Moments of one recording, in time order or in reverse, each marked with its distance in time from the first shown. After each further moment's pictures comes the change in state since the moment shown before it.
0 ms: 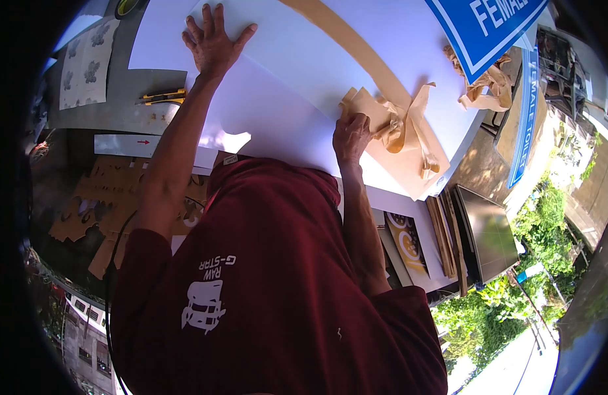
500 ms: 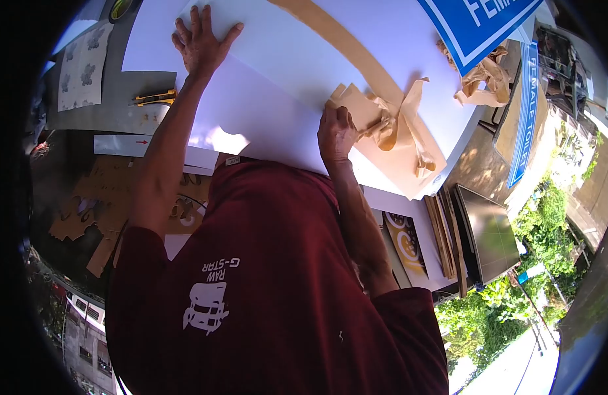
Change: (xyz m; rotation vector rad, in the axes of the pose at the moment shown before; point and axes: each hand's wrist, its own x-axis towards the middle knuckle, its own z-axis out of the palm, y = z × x) left_hand 0.001 0.000 0.005 0.044 0.069 0.038; right_hand 0.002 -0.011 -0.009 -0.113 0.010 -0.390
